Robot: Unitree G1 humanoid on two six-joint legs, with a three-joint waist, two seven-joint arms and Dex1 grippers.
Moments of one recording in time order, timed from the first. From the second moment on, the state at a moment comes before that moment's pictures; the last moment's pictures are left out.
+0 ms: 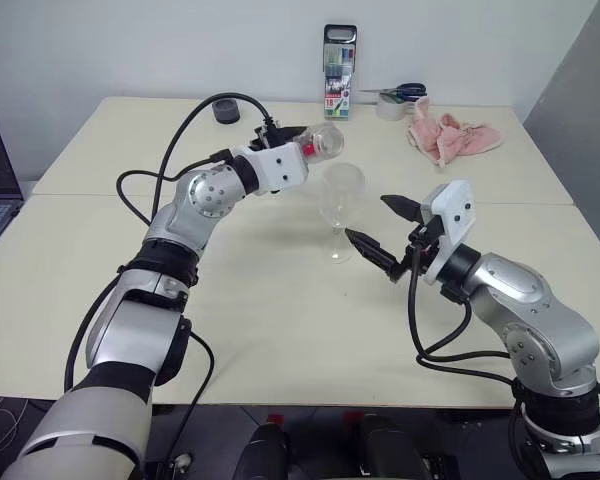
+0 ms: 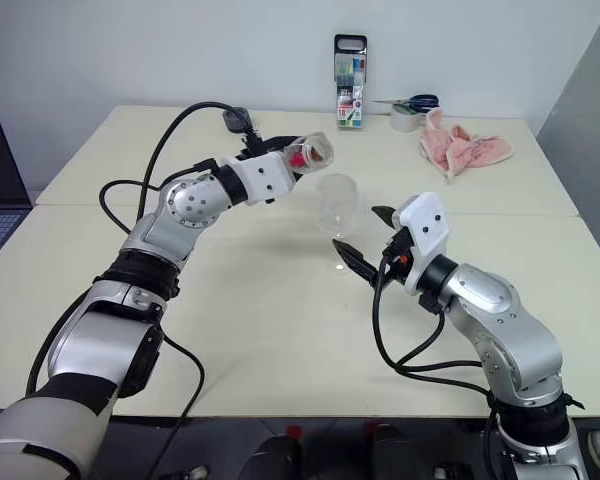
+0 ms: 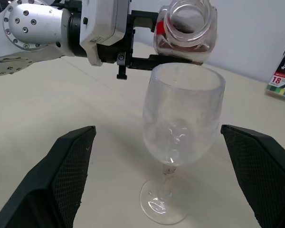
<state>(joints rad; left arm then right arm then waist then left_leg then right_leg) -1.11 0.48 -0.26 0.86 0.40 -0.59 -0.42 -0.38 -0.42 0.02 -0.59 0.46 0.73 0.43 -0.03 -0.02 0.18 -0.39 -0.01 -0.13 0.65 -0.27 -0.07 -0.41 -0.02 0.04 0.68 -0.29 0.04</state>
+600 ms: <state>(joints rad) -1.20 0.52 -0.35 0.98 0.59 -0.74 -0.23 -0.36 -0.43 0.02 -0.59 0.46 0.71 0.43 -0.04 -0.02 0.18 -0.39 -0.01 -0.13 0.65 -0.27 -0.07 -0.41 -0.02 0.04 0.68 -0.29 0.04</state>
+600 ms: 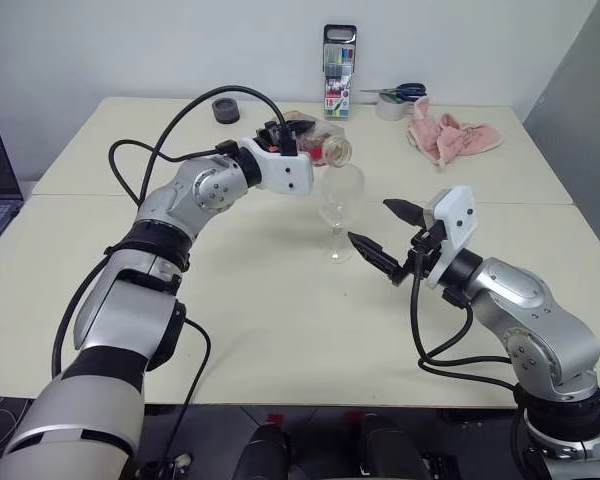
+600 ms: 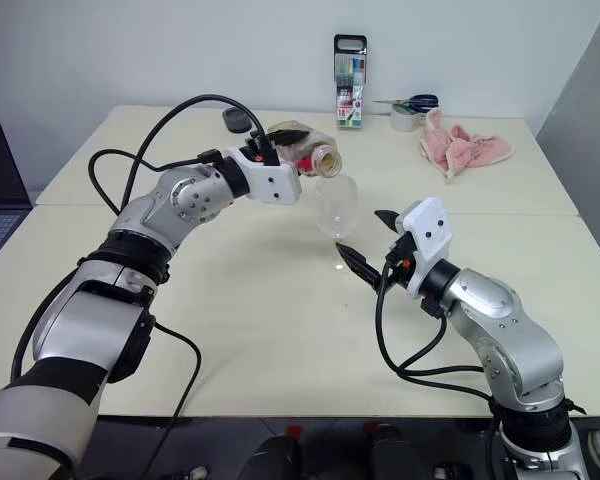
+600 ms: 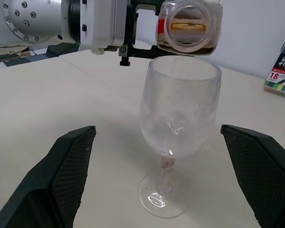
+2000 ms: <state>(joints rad) -1.35 0.56 -0.47 1.14 0.76 -0.82 0.02 -0.32 -0.42 0.02 -0.59 0.45 0.65 0.43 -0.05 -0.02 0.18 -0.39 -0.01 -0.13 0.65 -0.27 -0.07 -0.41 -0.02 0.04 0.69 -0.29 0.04</state>
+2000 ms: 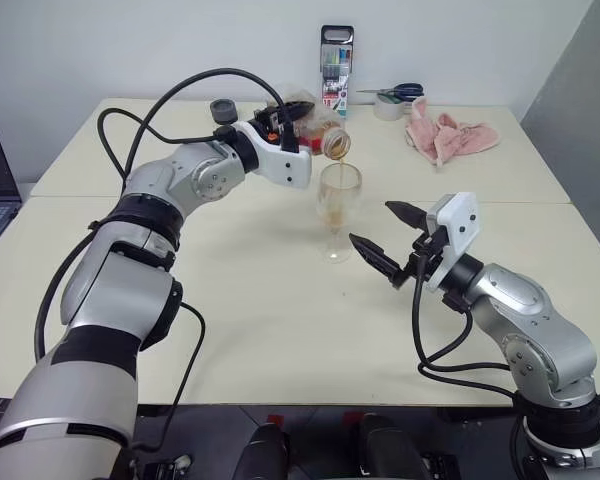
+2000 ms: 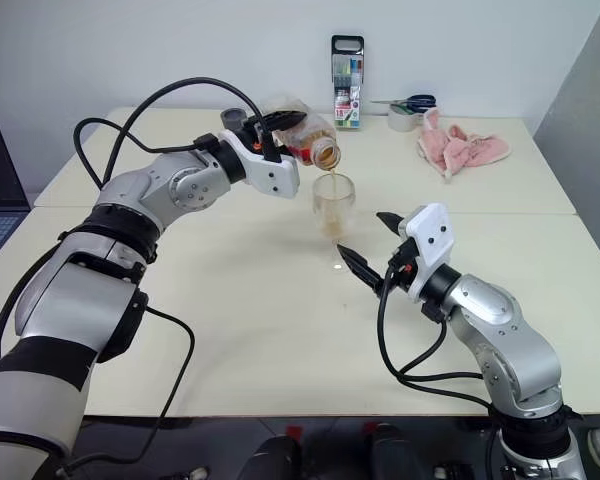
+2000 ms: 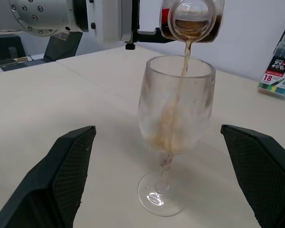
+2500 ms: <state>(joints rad) -1.39 0.57 -0.50 1.18 0.80 -0.82 0.08 -0.32 -0.41 0.04 -0.59 0.45 0.67 0.41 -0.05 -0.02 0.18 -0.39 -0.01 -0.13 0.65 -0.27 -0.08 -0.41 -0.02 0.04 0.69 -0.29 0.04</state>
